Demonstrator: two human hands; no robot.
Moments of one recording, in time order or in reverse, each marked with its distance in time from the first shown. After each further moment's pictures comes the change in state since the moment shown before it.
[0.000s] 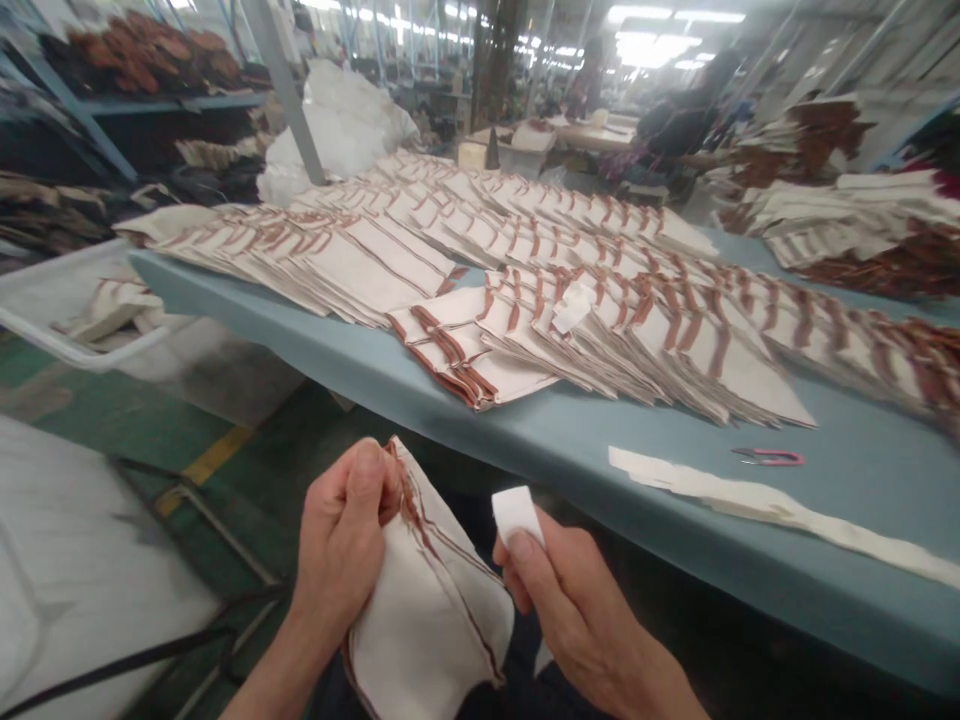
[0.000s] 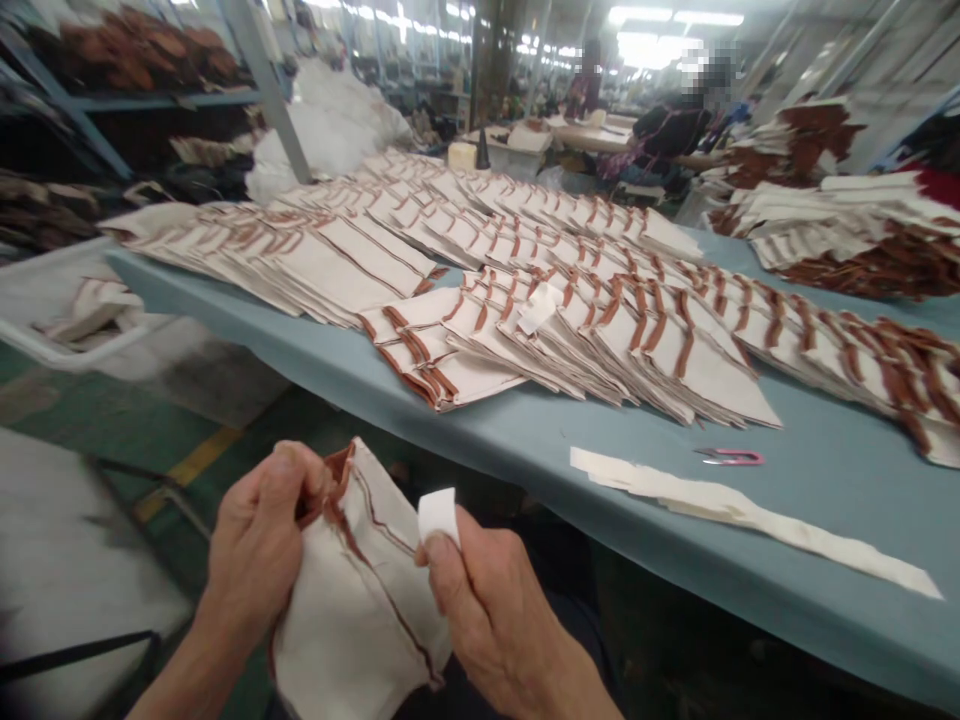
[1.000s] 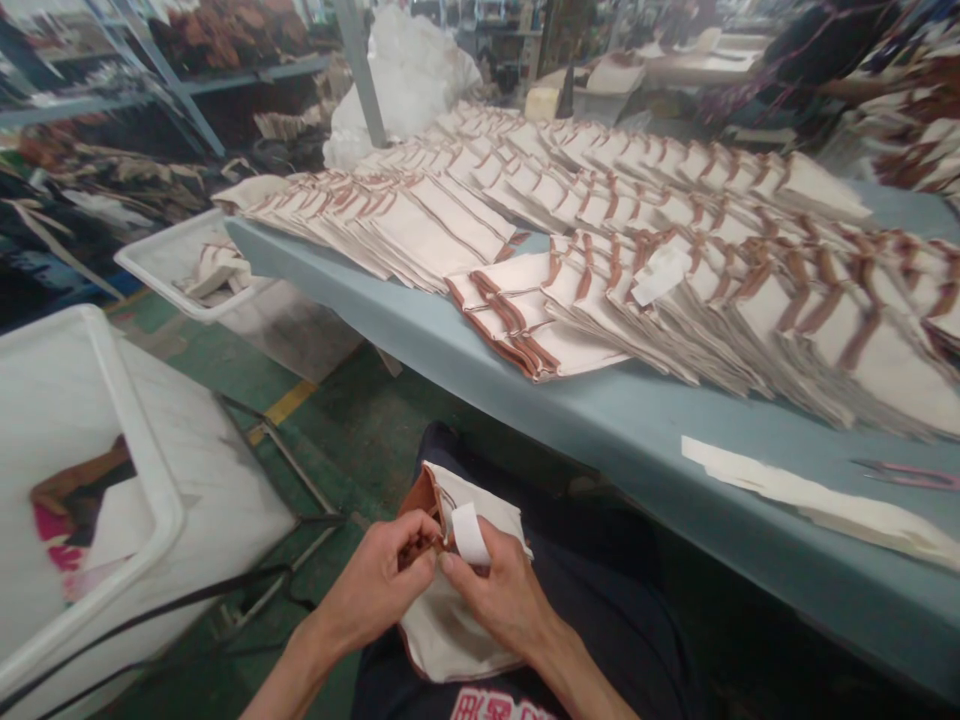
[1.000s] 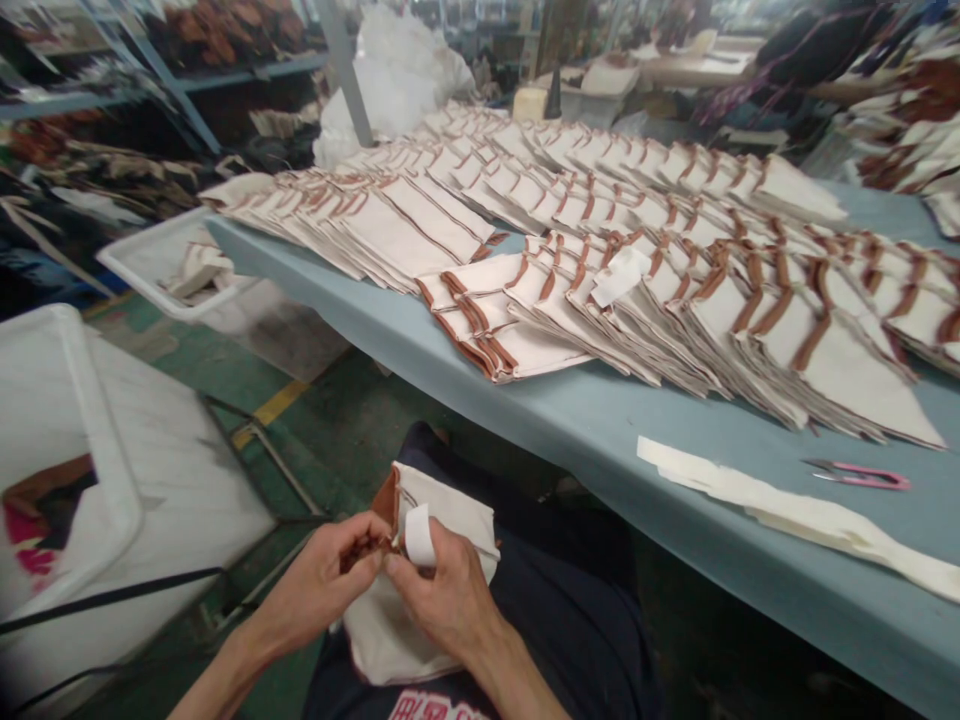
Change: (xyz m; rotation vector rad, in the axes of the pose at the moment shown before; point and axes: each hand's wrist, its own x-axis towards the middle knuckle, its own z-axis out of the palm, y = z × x) left_hand -0.073 -0.081 -0.056 0.148 -0.526 -0.363; right_hand -0.001 0.055 0.127 0.238 -0.173 0.214
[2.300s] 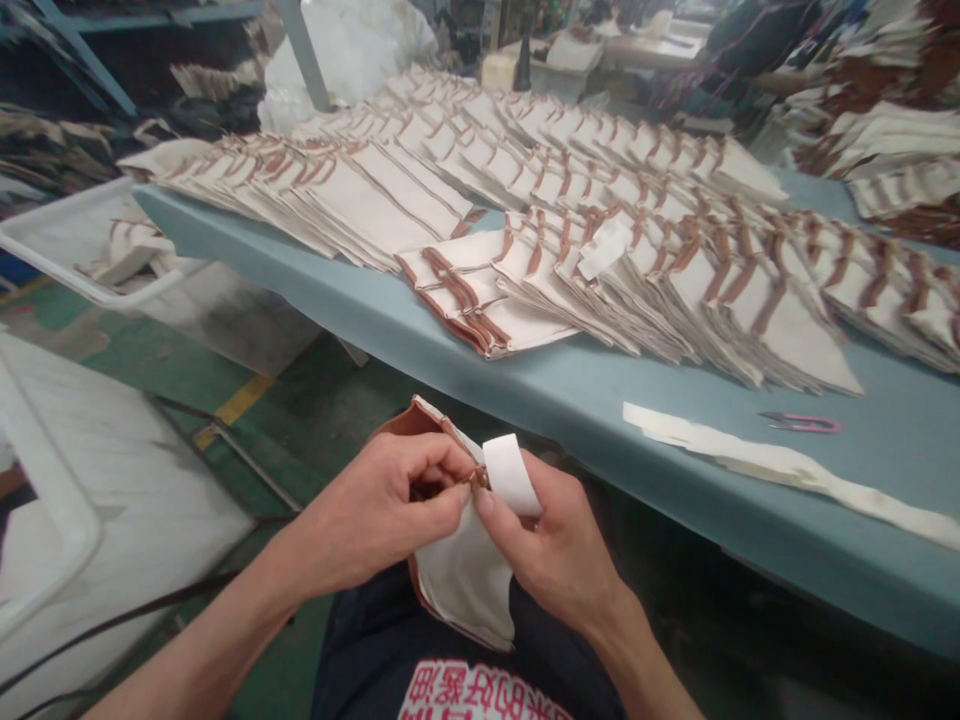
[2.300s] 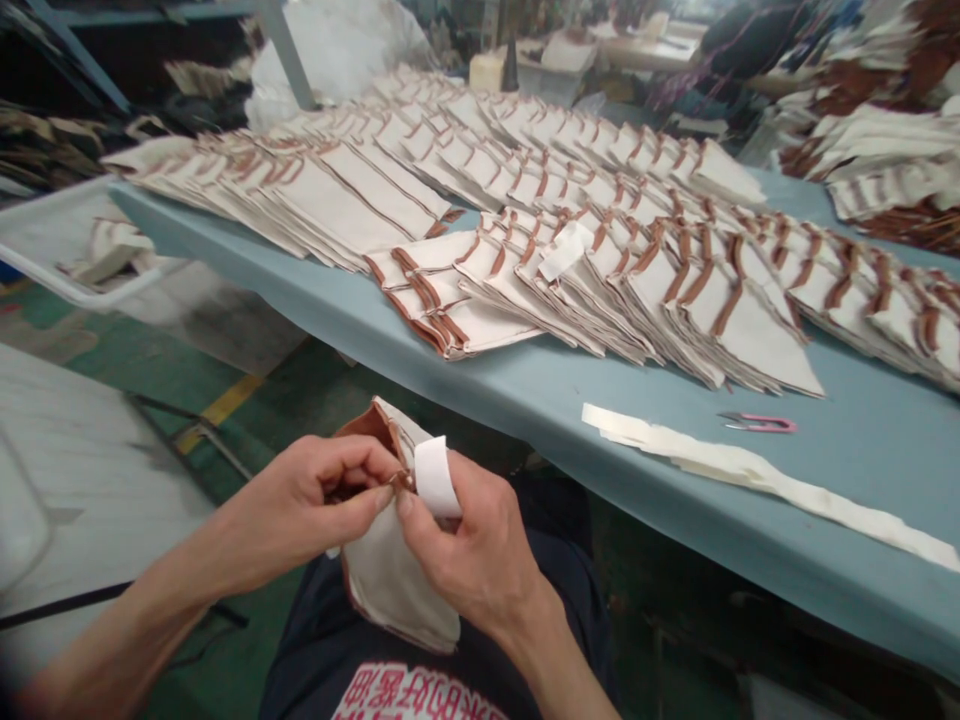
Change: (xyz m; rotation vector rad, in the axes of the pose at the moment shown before) left_hand 0.035 0.119 0.005 -0.029 -0.308 0.192; right_hand -0.022 -0.070 -0.089 -0.150 0.242 -0.268
